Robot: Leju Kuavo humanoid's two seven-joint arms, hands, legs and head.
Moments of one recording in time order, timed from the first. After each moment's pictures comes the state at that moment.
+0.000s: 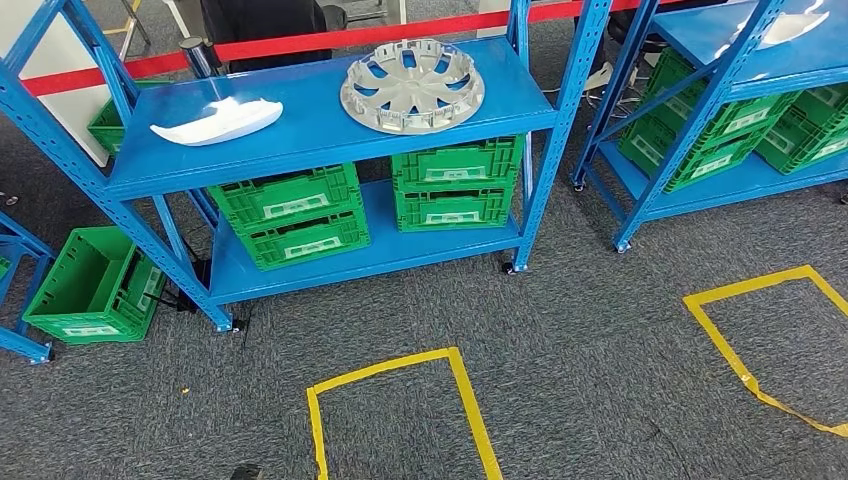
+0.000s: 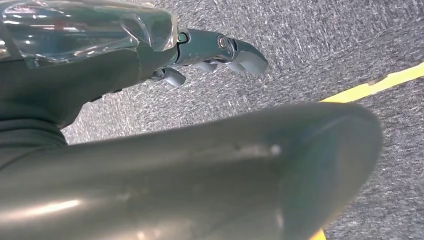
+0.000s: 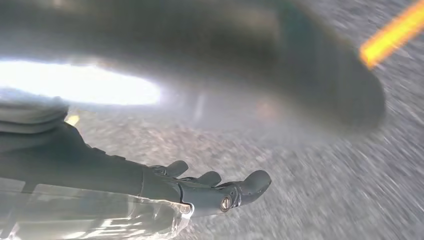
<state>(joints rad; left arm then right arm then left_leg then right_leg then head) 0.01 0.05 -0.46 -0.37 0.40 0.23 0.02 0.06 -0.10 0.35 -0.32 -0.60 -0.34 -0.06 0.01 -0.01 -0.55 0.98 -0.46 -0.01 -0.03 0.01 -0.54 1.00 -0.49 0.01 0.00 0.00</state>
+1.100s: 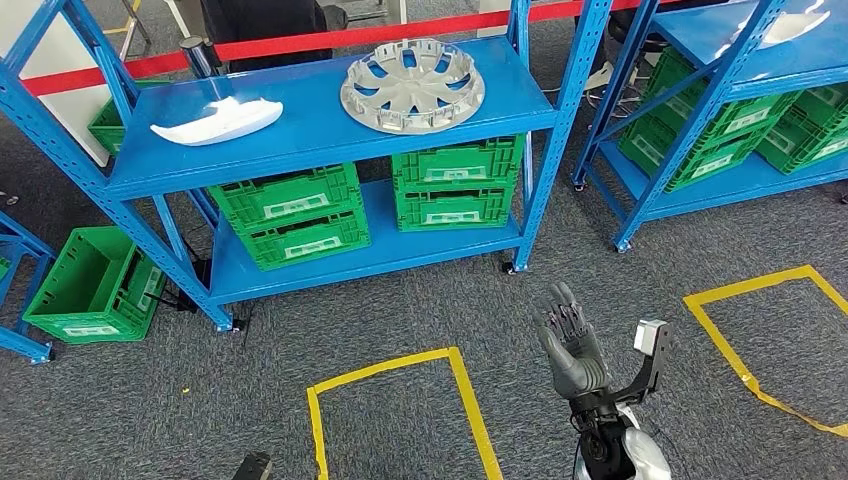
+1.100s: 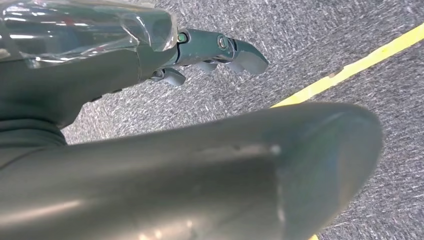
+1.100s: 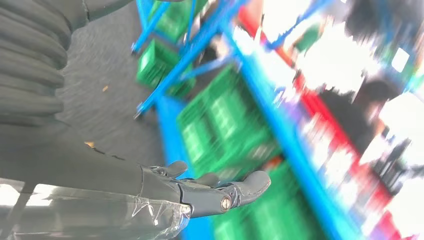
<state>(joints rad) -0.04 0.08 -0.64 -0.35 0.50 0.21 -0.06 0.03 -0.09 0.28 -1.27 -0.63 0.27 -0.27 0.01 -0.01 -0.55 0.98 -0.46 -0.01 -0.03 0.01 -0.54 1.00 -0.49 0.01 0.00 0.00</state>
